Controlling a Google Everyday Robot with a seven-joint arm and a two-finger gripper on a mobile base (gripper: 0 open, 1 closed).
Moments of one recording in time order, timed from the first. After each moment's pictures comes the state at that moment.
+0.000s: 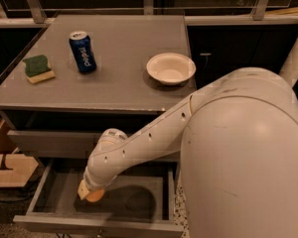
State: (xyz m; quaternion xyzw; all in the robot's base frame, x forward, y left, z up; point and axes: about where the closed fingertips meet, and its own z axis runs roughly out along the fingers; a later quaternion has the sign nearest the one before) arm 0.471 0.179 0.517 -0.29 0.94 0.15 0.10
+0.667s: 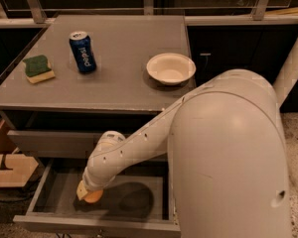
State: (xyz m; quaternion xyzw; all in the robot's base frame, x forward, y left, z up) arm 0.475 0.188 0.500 -0.27 0.94 0.16 0.09
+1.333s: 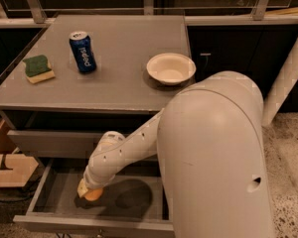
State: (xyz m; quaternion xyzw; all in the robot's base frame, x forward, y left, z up) arm 0.489 0.192 0.483 -0.25 0.95 0.17 0.09
